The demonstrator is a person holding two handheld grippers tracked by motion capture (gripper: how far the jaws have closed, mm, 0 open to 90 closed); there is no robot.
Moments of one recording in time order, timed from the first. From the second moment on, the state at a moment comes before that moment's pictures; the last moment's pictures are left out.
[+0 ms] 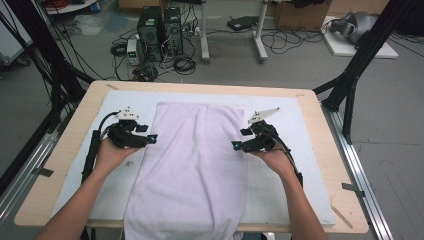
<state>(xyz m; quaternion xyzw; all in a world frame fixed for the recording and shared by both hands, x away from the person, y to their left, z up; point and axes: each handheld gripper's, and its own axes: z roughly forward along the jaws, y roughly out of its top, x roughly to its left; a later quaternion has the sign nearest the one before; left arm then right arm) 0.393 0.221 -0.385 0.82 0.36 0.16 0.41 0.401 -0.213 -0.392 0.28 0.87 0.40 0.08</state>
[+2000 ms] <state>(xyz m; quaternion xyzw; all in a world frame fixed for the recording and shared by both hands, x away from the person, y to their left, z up) 0.333 0.247 -0.402 0.85 0.31 0.15 0.39 0.362 -0.242 -0.392 0.27 0.86 0.43 0.02</state>
